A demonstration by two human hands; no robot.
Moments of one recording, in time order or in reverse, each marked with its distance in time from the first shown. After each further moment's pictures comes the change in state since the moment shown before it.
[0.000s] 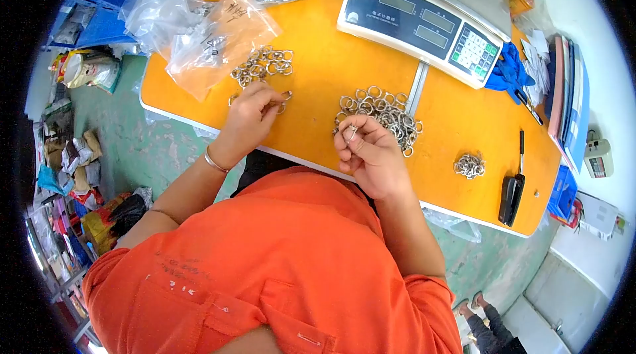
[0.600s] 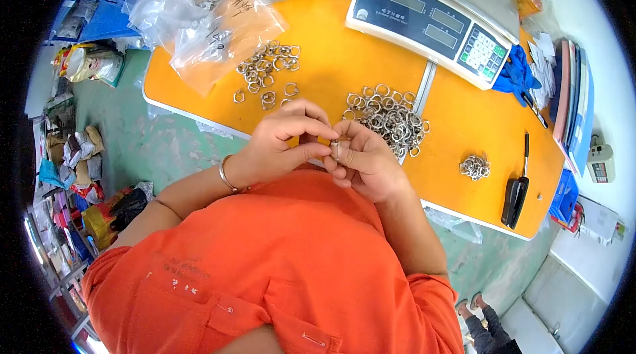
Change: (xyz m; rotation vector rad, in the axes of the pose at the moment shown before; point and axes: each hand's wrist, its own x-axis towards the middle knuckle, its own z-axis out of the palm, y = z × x) left_hand 0.002 0.058 0.003 -0.592 -0.261 0.043; right_hand 0.001 0.001 0.008 0.087 -0.214 0.284
